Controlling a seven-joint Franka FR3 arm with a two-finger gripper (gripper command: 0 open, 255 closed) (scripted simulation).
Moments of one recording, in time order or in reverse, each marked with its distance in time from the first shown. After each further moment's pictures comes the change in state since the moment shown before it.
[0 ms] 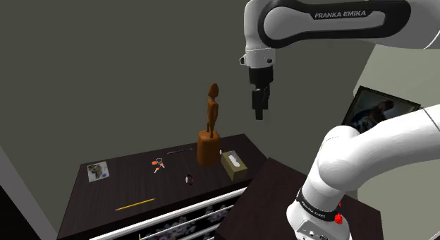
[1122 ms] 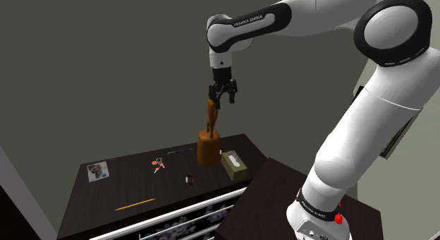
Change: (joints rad) arm -0.109 0.608 -0.027 0.384 -0.006 0.211 0.198
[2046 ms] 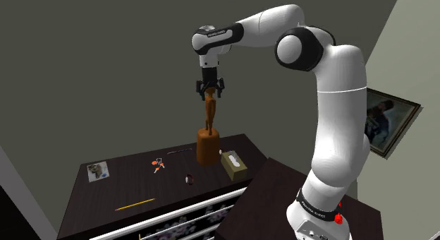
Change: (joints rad) arm -0.080 0.533 -0.076 0.579 0.029 -0.045 0.137
